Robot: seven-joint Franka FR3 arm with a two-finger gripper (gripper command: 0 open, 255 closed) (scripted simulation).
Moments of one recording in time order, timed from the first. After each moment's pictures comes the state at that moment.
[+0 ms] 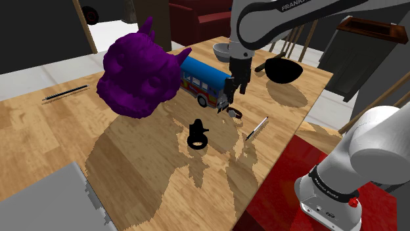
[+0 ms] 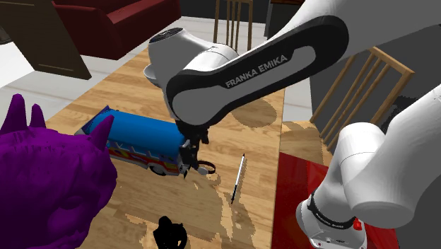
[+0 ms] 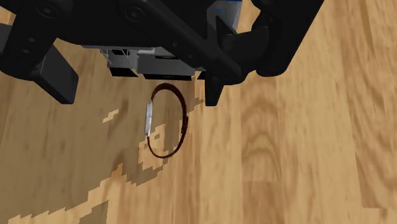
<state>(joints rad) 0.08 -0.27 0.04 -2.41 0.05 1.99 -0.04</state>
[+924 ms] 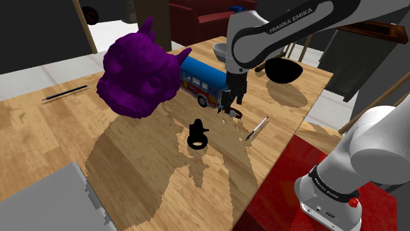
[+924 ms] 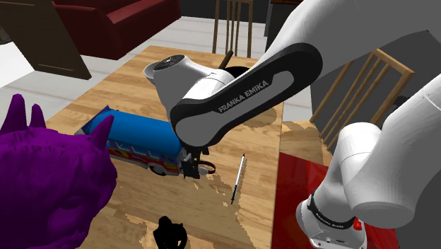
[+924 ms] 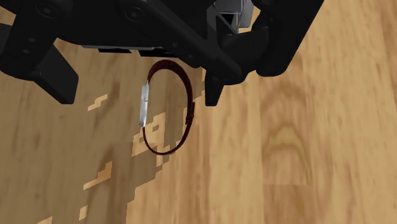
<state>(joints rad) 0.09 -0.19 0.05 -2.47 0.06 2.13 -0.05</state>
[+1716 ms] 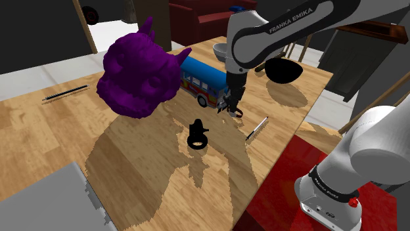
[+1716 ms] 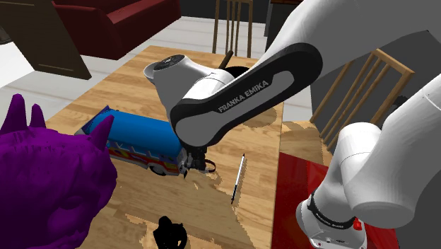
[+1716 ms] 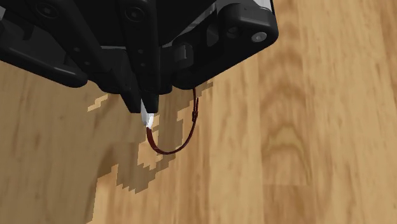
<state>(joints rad) 0.09 -0.19 0.05 -2.47 0.06 2.13 -0.05</state>
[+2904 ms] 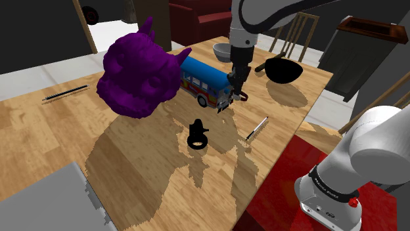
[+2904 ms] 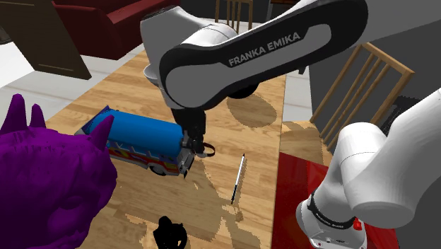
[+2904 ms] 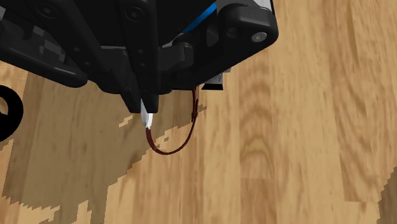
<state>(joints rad) 0.09 -0.30 0.04 -2.33 0.06 1.88 -0.04</state>
